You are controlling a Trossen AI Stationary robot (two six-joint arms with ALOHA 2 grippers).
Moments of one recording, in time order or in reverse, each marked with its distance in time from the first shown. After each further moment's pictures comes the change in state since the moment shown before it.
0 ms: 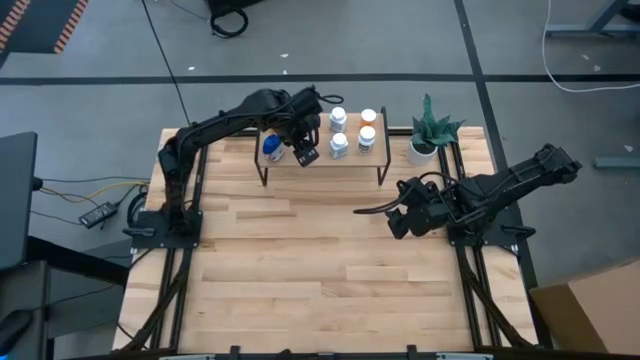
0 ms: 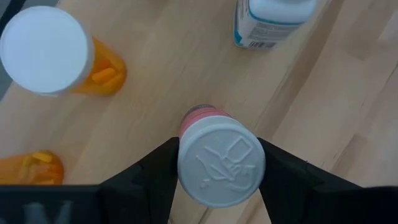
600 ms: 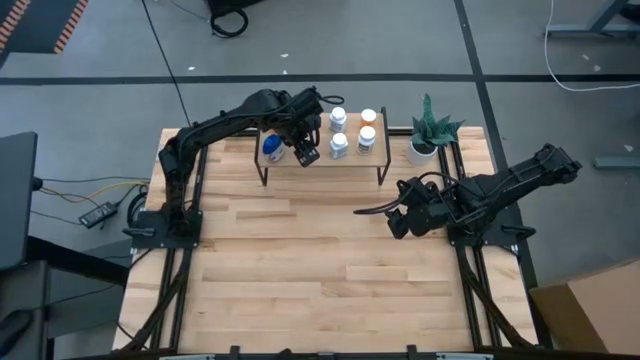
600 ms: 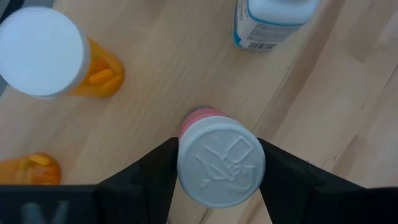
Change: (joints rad) left arm -0.002 0.007 0.000 0.001 0.000 0.000; right arm 0.000 0.000 0.000 0.000 0.000 0.005
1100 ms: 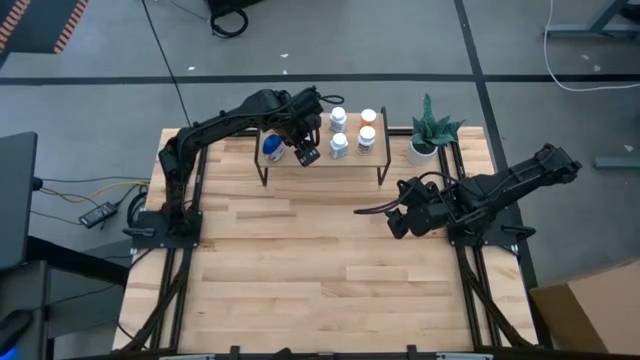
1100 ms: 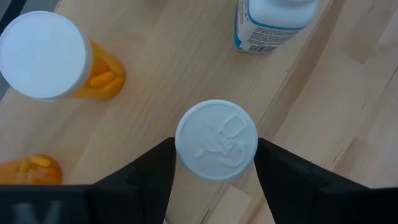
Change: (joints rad) left arm 0.001 0.000 0.000 0.007 0.000 -0.001; right arm 0.000 0.000 0.000 0.000 0.000 0.008
